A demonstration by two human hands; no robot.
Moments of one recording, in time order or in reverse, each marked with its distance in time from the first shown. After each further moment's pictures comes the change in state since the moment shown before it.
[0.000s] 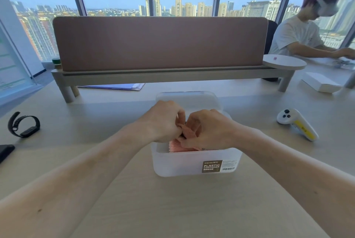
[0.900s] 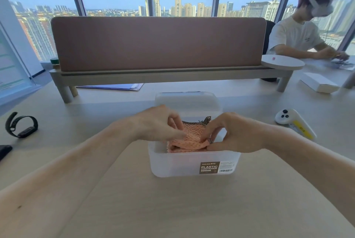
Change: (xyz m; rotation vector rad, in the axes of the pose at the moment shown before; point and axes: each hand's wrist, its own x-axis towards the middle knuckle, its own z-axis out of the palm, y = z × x) left_hand -0.005 -0.009 -0.008 -0.132 -0.213 -0.046; right_hand -0.021 0.054 -0.025 0.048 -0.143 -0.154
